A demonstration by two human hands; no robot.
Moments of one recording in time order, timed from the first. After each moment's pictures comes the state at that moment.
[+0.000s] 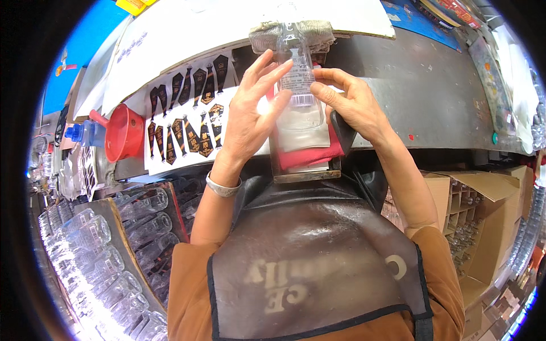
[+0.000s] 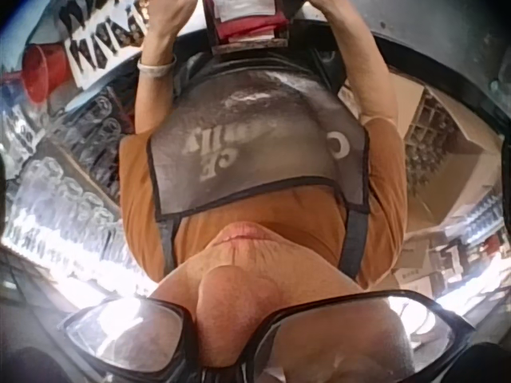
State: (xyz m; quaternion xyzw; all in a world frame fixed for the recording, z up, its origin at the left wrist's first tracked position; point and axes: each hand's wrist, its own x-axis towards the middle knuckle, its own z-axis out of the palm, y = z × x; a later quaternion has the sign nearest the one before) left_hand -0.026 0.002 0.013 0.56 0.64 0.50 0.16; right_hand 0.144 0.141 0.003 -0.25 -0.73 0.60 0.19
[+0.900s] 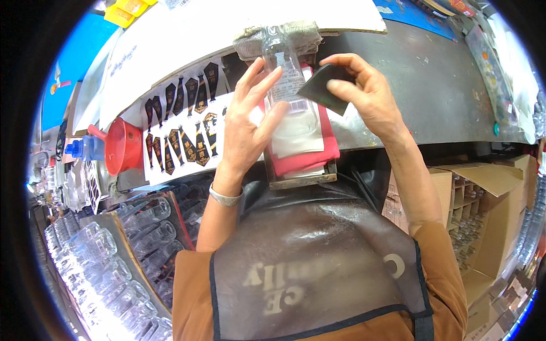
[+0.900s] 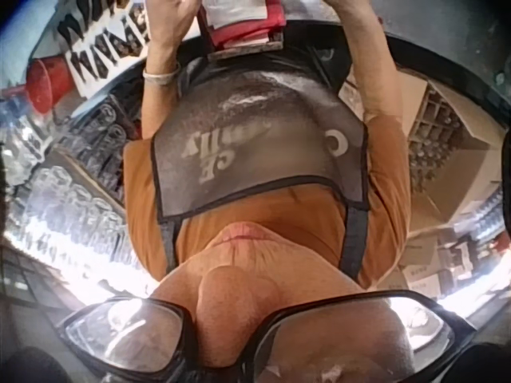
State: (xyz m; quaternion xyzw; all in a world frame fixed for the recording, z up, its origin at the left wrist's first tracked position) left_hand -0.020 0.007 0.007 0.57 0.65 0.49 0.12; right_hand 0.164 0.155 0.018 -0.21 -0.66 0.66 0.28
